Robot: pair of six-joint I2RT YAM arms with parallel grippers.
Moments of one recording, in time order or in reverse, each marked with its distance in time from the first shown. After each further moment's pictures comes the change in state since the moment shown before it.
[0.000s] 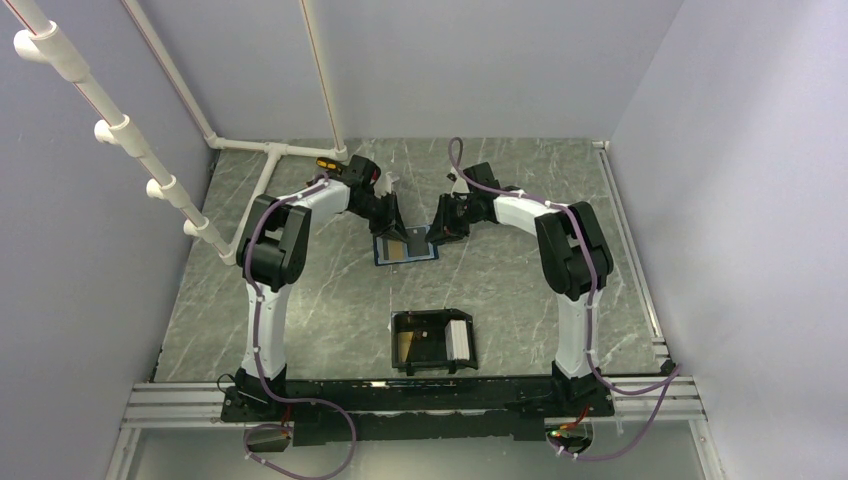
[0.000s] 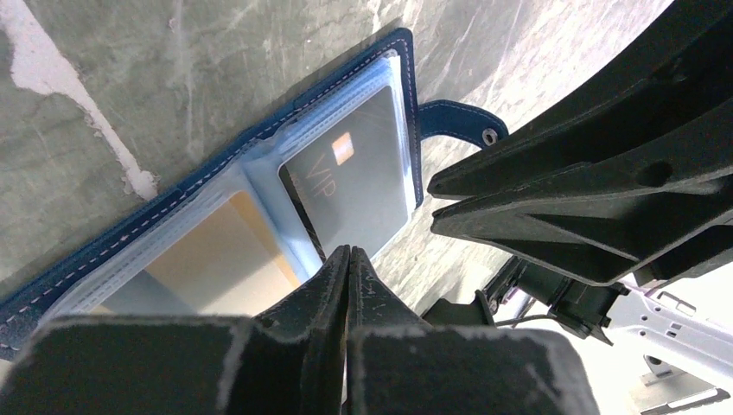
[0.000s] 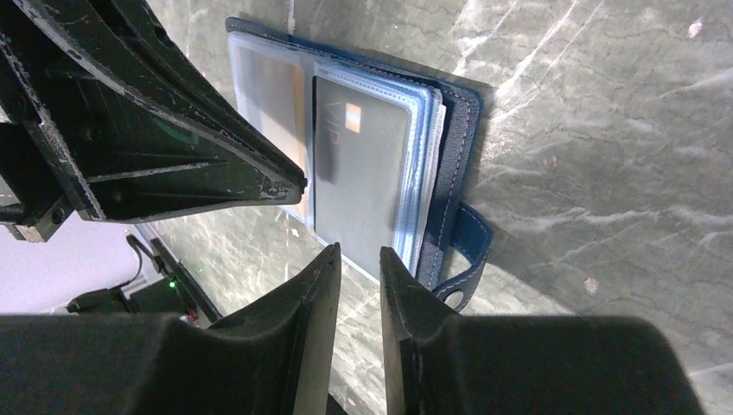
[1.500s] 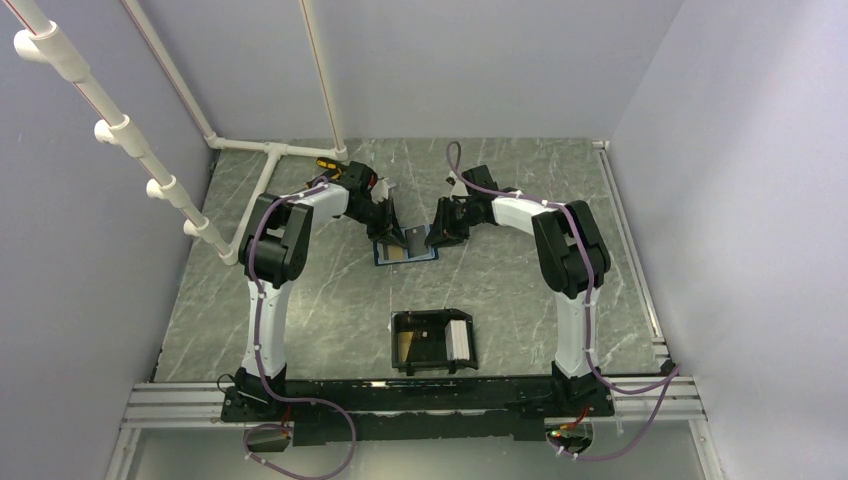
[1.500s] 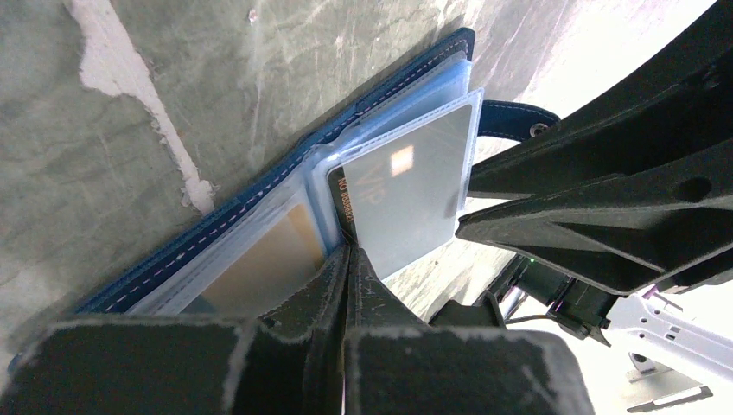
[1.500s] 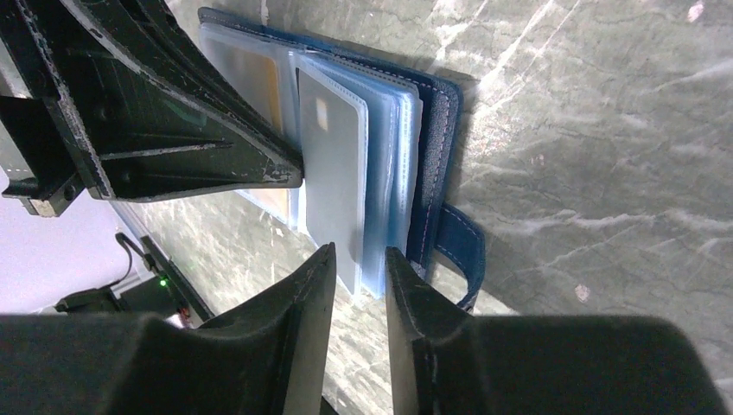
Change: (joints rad) left arm 0.018 0.042 -0.023 0.019 0.013 -0.002; right arm 0.007 0.027 0.000 -0.006 0.000 -0.008
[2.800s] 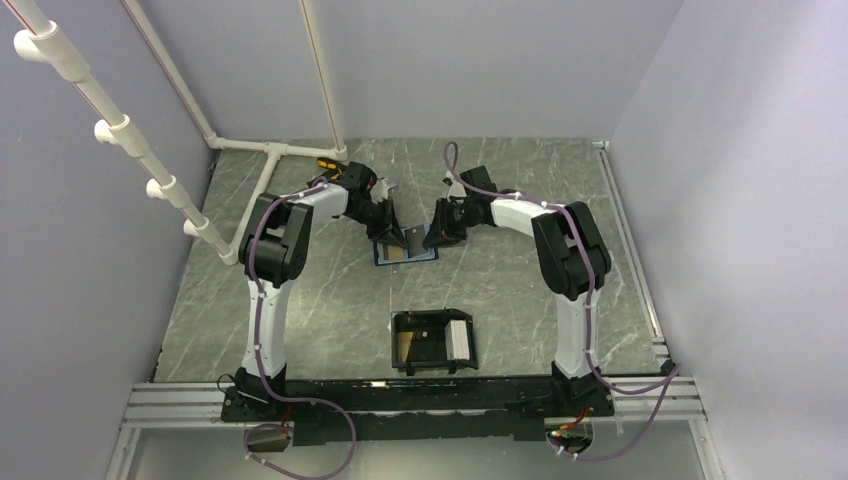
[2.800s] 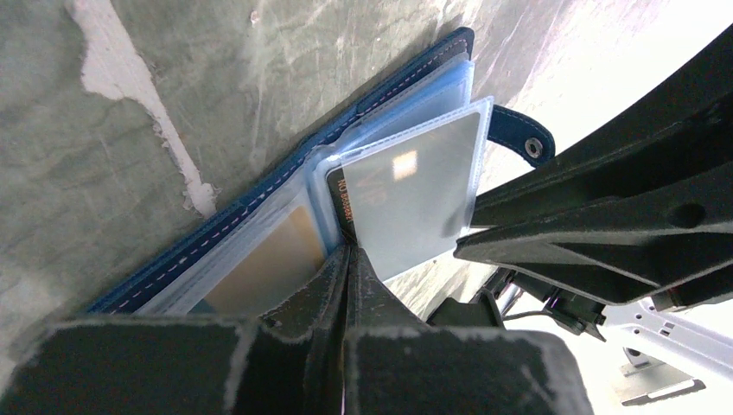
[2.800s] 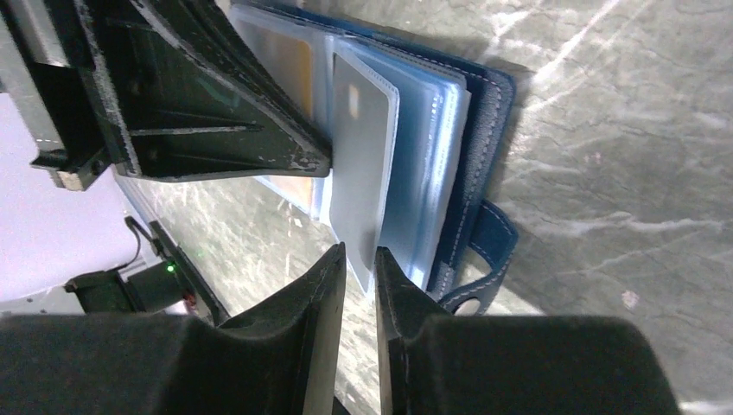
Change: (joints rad) left arm 0.005 0.007 0.000 0.004 0.019 0.001; right arm 0.014 -0.015 -0.016 0.013 -0.023 -0.010
